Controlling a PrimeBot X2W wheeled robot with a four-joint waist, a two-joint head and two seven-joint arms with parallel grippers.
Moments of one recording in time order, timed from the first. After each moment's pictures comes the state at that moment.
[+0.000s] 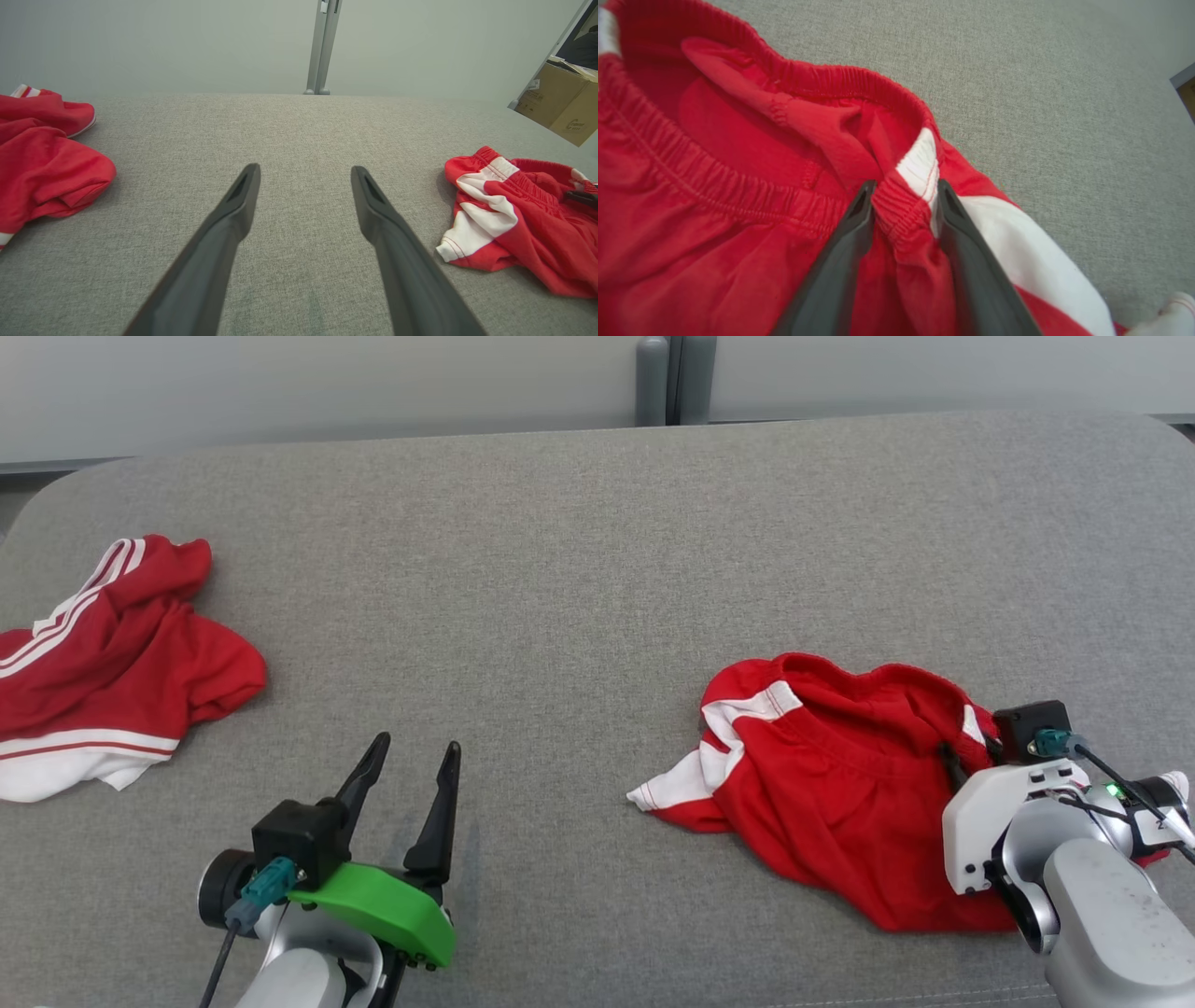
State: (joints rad) left arm -0.15 0.20 -0.51 0.16 -0.52 0.12 -0.23; right arm -0.23 -0.23 0.23 0.52 0.10 -0.02 0.11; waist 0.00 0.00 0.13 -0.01
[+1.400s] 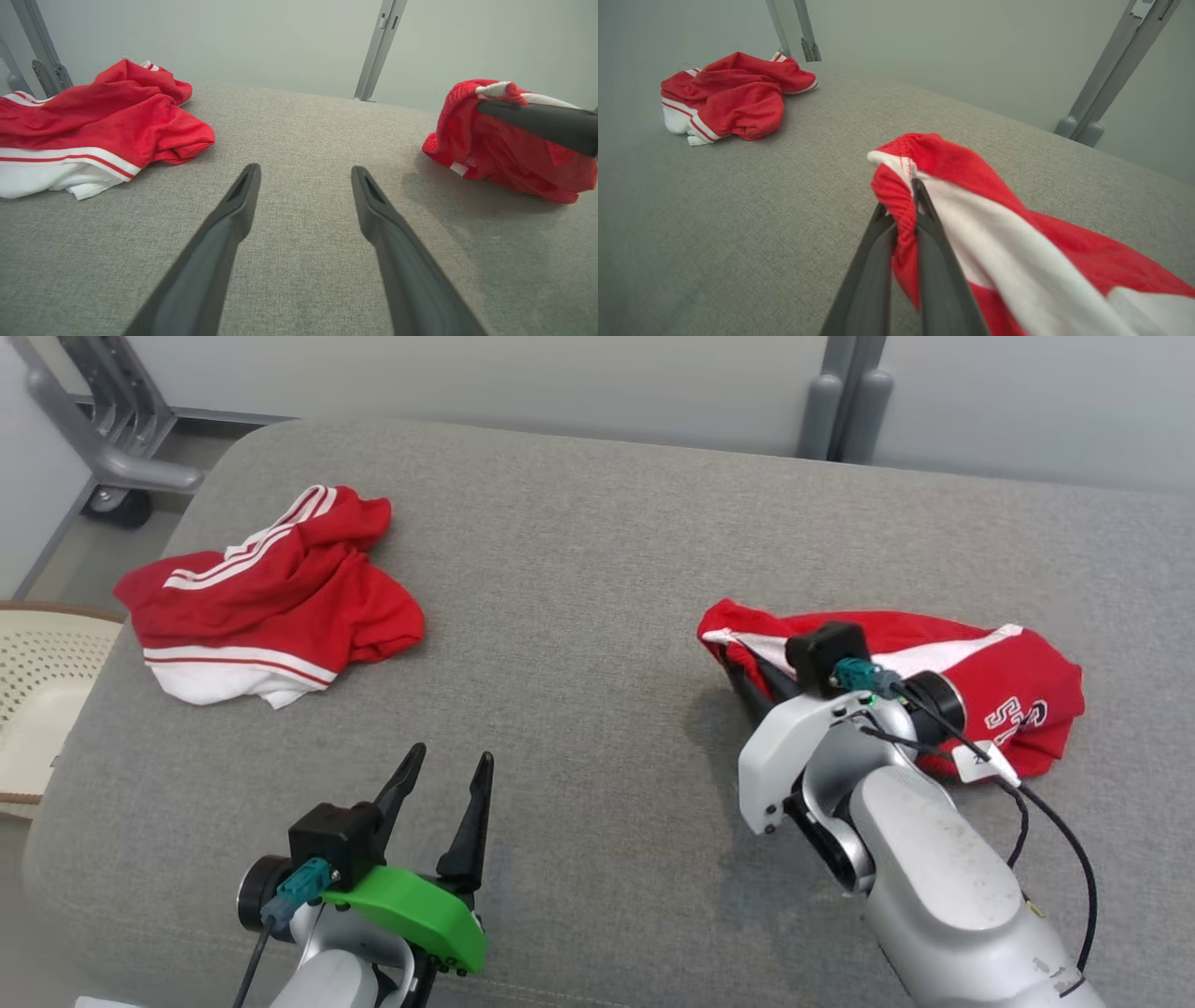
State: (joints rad) left arm -0.16 0.15 -0.53 0.21 -0.53 0.10 -0.23; right arm -0.40 -0.02 0.40 0.42 0.12 0.02 0.09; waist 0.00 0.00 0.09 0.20
